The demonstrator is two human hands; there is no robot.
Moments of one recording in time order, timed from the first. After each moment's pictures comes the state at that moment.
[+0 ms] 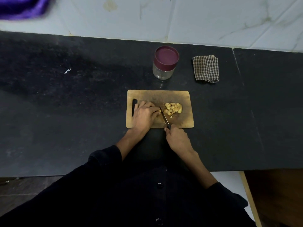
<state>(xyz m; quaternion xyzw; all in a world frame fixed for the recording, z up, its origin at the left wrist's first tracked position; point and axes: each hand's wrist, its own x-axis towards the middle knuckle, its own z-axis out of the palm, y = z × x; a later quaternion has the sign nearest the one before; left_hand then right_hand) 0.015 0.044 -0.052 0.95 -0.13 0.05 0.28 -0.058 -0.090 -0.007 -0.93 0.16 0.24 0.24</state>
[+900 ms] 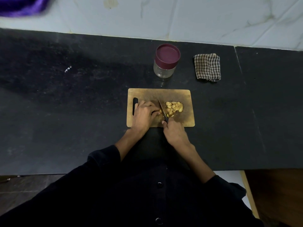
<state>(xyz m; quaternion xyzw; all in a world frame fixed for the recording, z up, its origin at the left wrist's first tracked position) 0.013 0.048 -0.047 0.95 -0.12 0.00 0.30 -0.041 -0.079 -0.004 -0.93 0.14 0.23 0.25</state>
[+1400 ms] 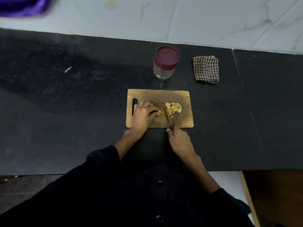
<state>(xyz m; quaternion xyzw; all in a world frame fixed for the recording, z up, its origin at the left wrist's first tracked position) 0.011 0.051 -0.048 0.93 -0.11 0.00 0.35 -0.070 -0.094 0.000 -0.92 0.17 0.23 0.27</state>
